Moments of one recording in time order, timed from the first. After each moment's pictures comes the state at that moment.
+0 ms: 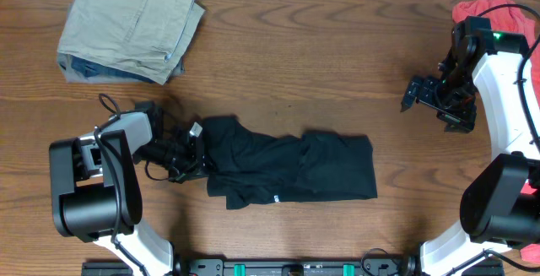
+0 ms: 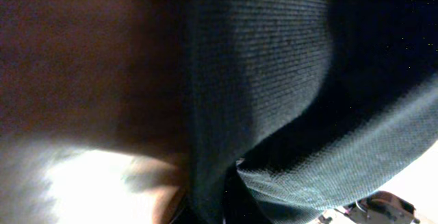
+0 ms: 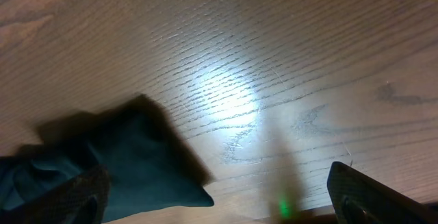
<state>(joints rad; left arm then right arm) 0.16 1.86 0.88 -0.90 0.70 -0.01 -0.14 1.81 1.54 -1.36 -0.09 0.33</state>
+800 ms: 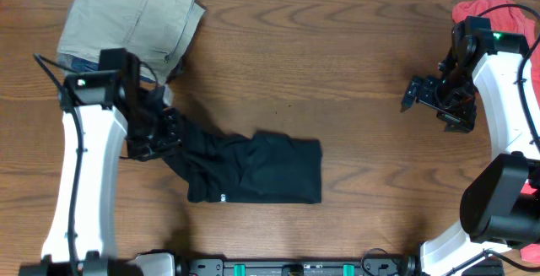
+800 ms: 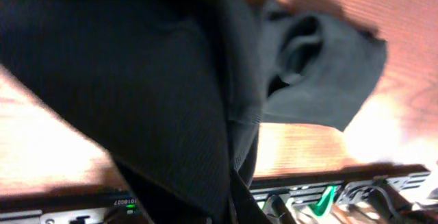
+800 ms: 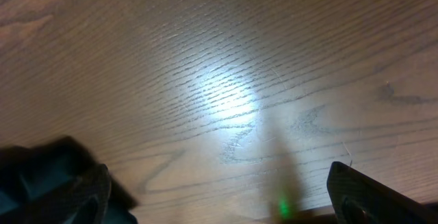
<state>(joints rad) 0.04 1.43 1.35 -1.48 0.31 -0.15 -0.14 1.81 1.54 -1.36 -0.09 0.33</state>
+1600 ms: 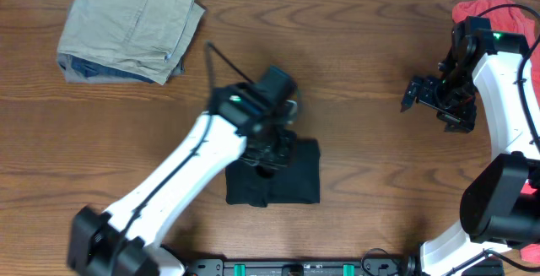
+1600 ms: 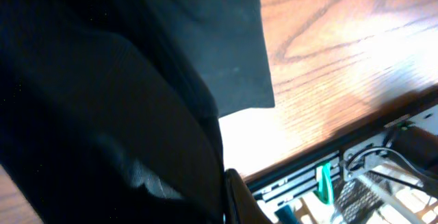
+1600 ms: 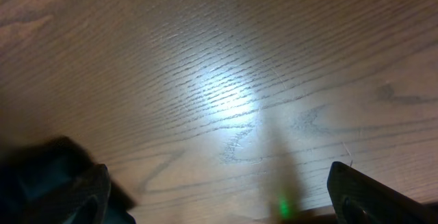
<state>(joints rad) -0.68 1.61 1.36 -1.18 0.30 -0.40 -0.14 1.81 1.54 -1.36 -0.09 0.33</state>
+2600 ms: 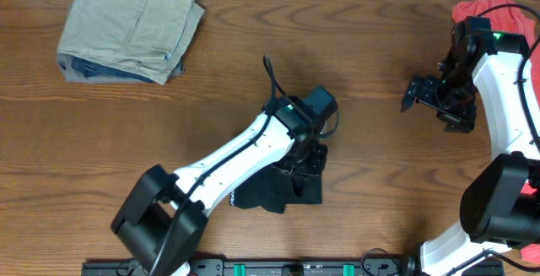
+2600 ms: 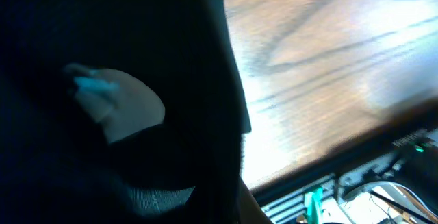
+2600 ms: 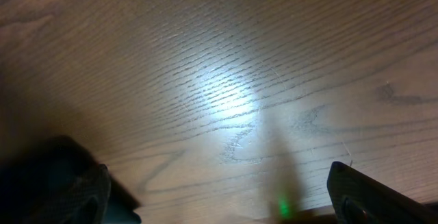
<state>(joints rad) -0.81 1.79 1.36 -1.05 0.35 -0.51 -0.14 1.81 1.54 -1.36 -0.09 0.33</state>
